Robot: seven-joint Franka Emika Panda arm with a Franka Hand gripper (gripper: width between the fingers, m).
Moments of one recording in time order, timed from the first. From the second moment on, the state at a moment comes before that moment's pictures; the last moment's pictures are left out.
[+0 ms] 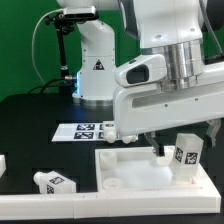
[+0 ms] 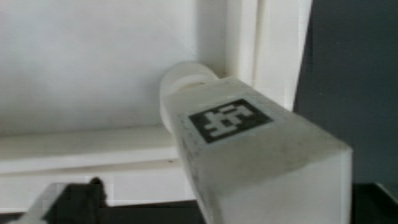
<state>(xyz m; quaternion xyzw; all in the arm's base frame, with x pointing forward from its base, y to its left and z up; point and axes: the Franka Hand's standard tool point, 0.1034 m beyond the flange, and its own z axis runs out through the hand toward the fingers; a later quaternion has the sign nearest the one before) 0.641 0.110 0.082 -1.00 0.01 -0.04 0.08</state>
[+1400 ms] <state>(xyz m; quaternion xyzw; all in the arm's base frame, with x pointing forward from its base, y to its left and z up) 0.638 0.110 0.079 -0.80 0.59 0.02 0.10</state>
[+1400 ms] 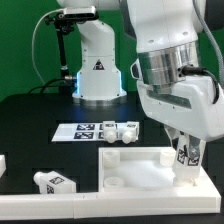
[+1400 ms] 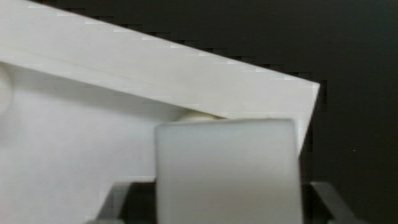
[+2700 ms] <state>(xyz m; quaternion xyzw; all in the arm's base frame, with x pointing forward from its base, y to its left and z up) 0.641 0.110 0.082 -0.99 0.07 -0.02 0.07</state>
